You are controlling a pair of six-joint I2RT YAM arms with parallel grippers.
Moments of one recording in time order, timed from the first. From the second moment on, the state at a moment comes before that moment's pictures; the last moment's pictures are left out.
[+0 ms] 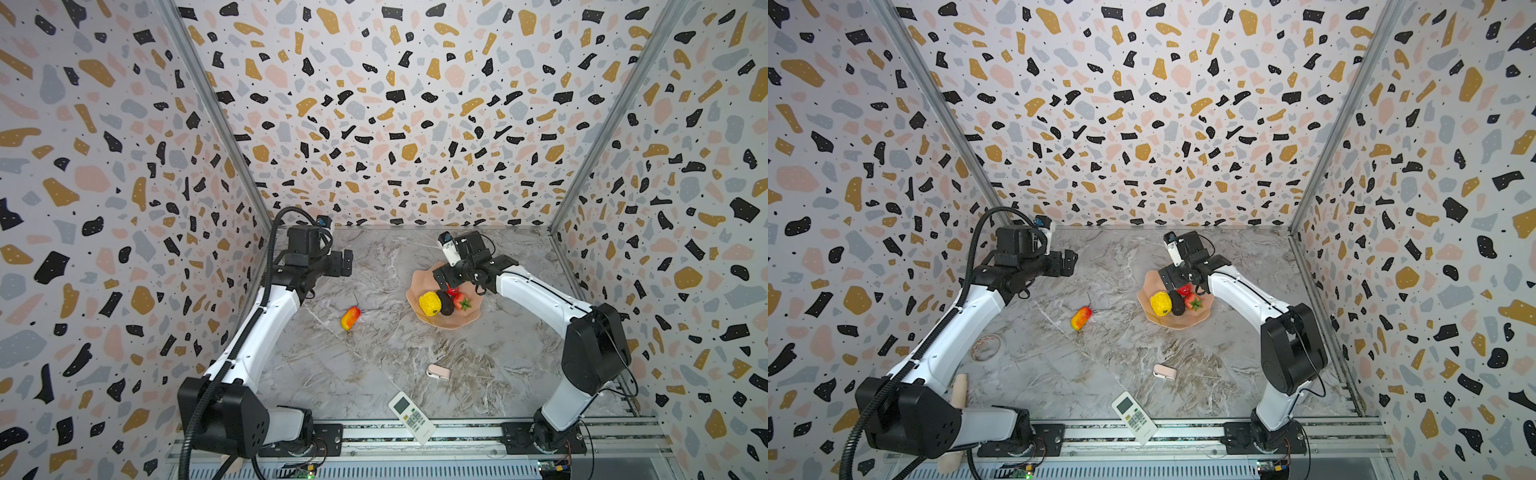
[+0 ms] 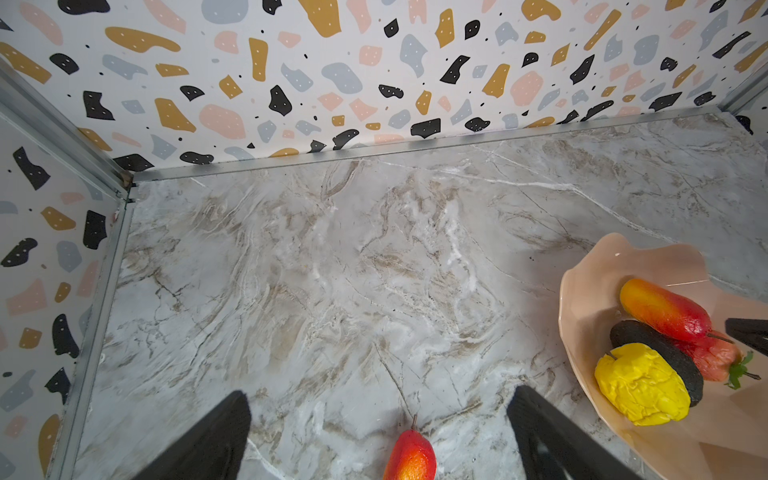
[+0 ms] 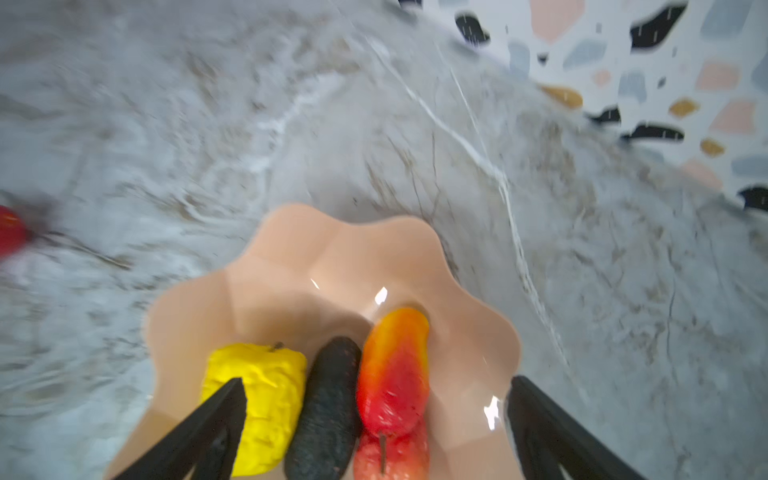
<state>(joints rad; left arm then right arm) -0.15 1.34 1.22 -0.51 0.07 0.00 0.57 1.70 1.41 -0.48 0.02 -0.11</state>
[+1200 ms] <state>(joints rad) -0.15 1.28 1.22 -0.56 0.02 0.02 1.03 2.33 1.83 -0.22 -0.19 -0.14</state>
